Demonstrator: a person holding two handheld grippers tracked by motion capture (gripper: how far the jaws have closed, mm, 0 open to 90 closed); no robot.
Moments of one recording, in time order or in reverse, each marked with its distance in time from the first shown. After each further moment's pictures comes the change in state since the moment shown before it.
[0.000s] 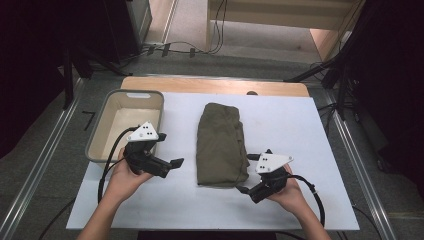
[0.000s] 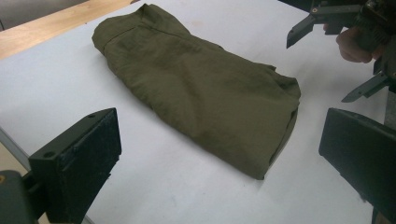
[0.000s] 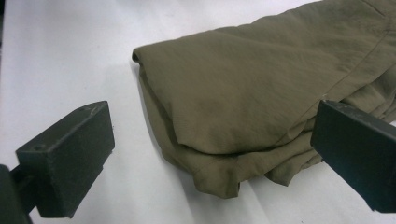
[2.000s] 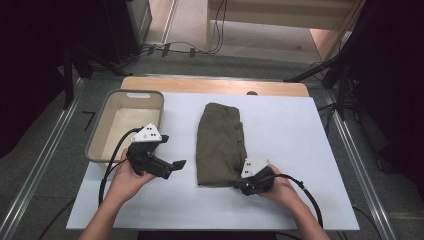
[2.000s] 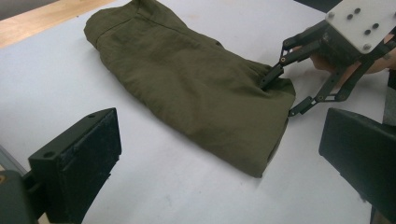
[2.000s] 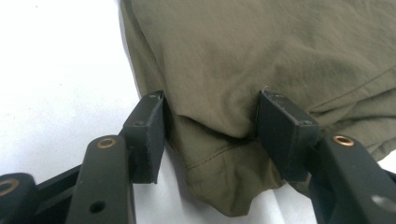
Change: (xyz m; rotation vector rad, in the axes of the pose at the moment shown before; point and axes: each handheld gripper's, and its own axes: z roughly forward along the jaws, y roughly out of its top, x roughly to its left) left arm -0.002 -0.001 0.007 0.023 -0.011 0.001; right arm -0.002 -0.016 0.045 0.164 0.023 -0.108
